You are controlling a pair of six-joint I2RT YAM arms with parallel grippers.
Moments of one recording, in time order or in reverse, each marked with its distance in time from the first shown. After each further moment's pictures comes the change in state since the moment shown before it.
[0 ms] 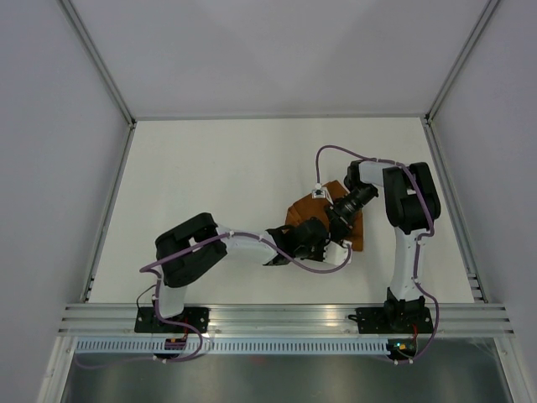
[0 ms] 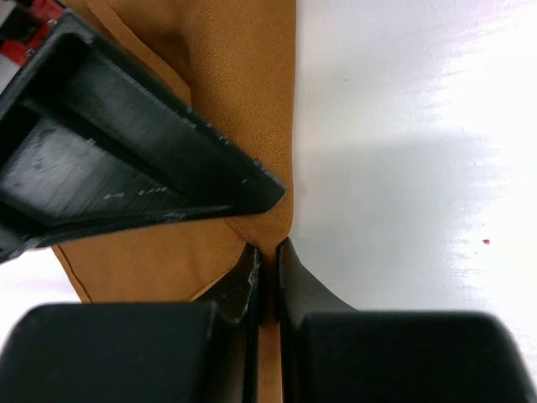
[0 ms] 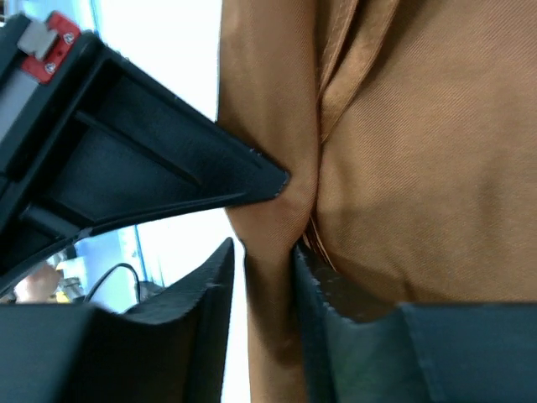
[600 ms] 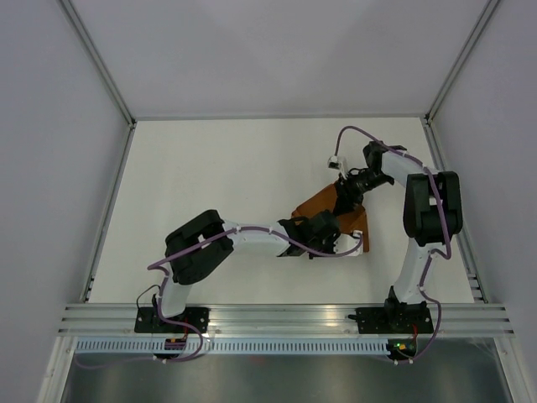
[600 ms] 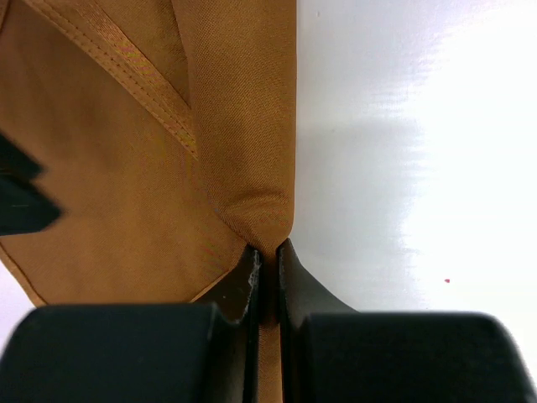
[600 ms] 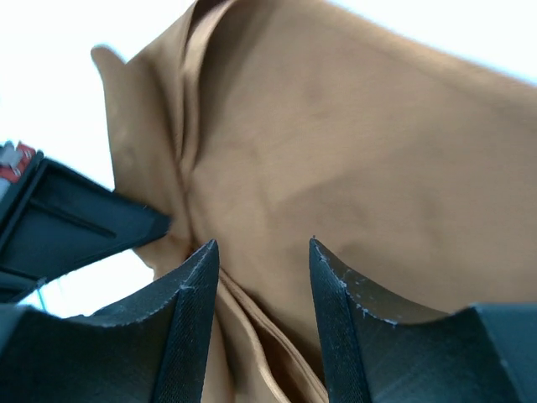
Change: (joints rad) left arm 0.002 0.067 0.190 -0.222 0.058 -0.134; right arm -0.092 -0.161 0.028 0.286 0.051 0.198
